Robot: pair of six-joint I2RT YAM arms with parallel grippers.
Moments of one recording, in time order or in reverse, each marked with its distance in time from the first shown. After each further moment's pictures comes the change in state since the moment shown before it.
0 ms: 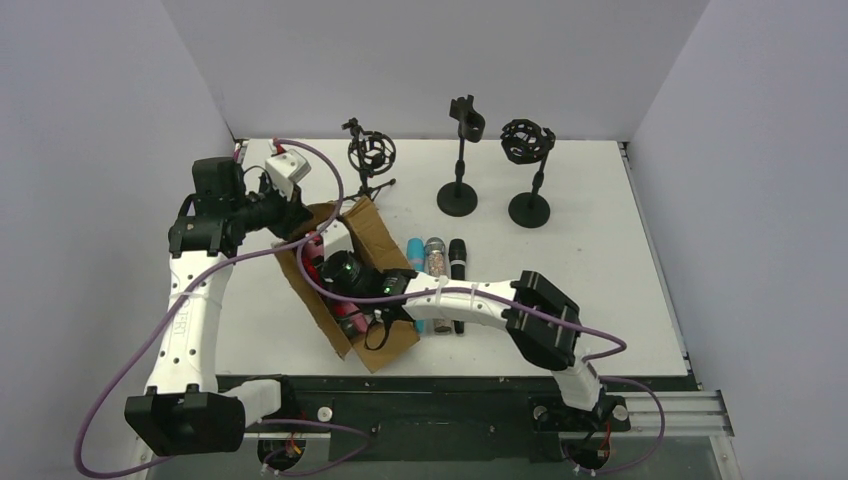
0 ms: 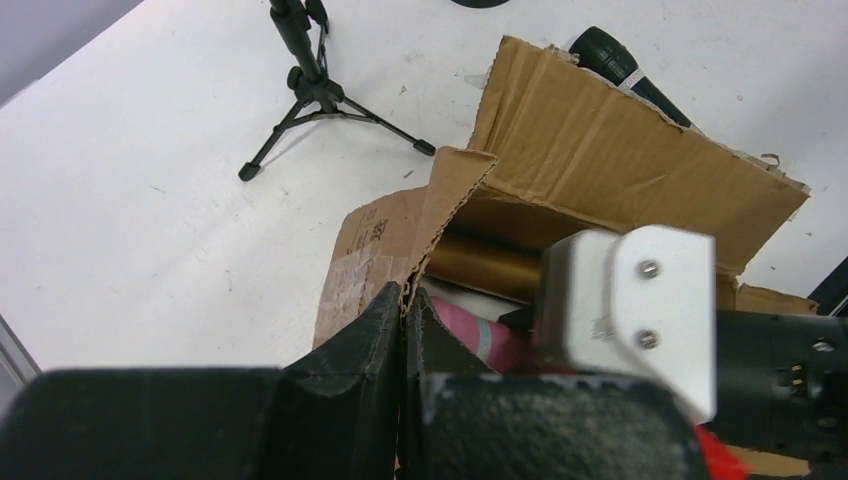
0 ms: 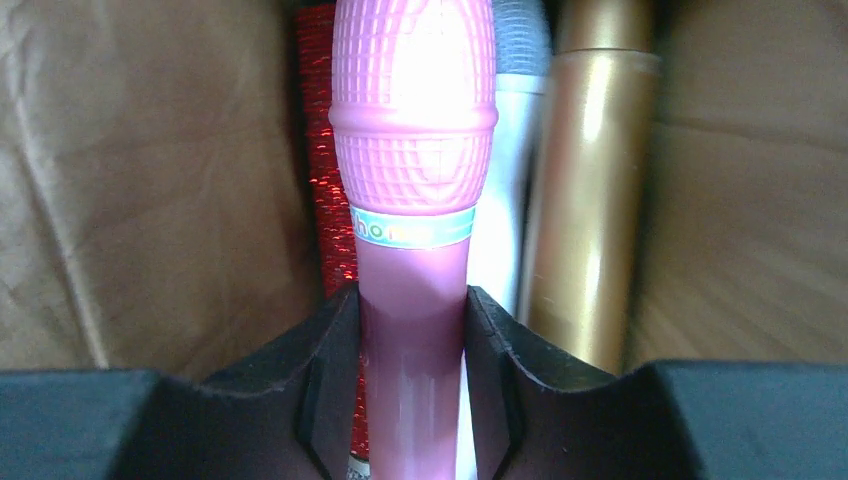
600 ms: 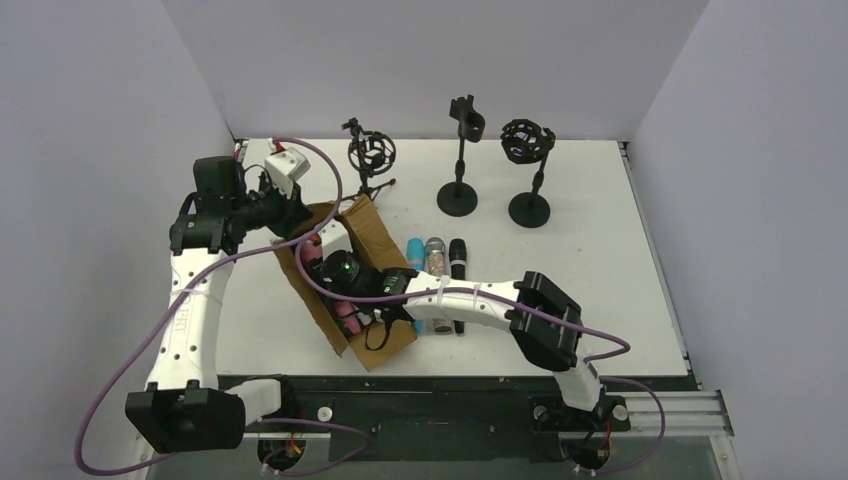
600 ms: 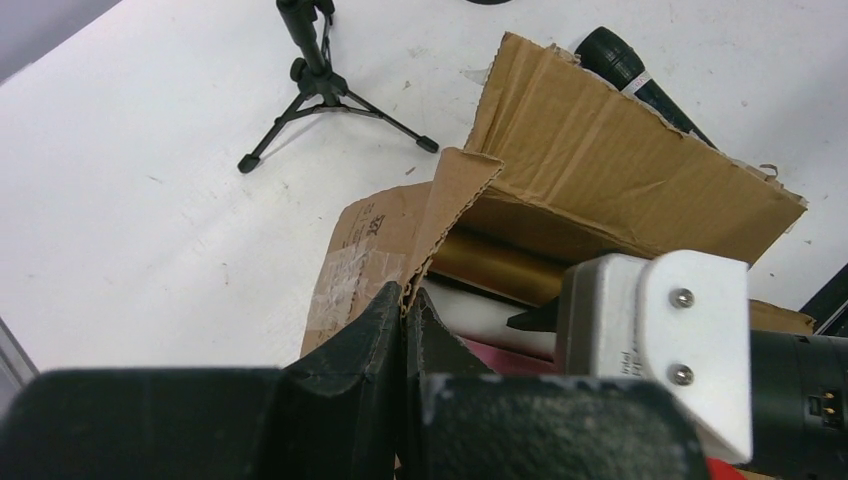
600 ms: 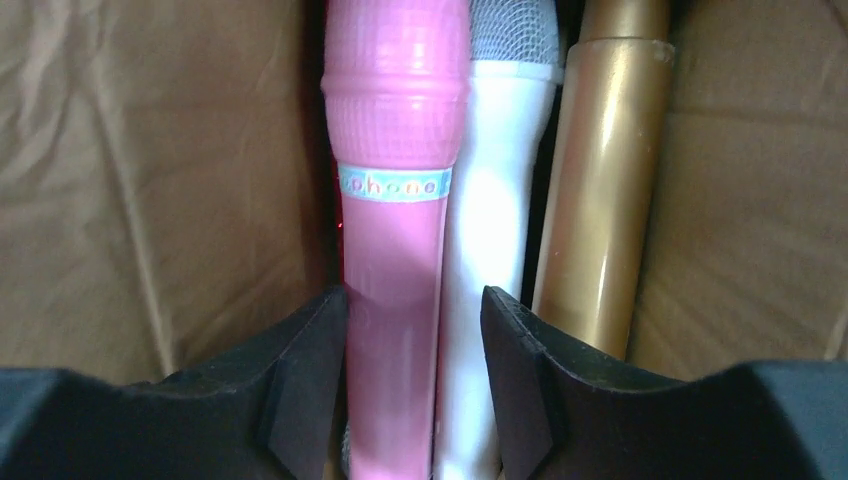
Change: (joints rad) left arm 0.000 0.014 0.001 0.004 -0.008 -0.019; right arm 0.012 -0.048 -0.025 -0.037 -0.010 0.001
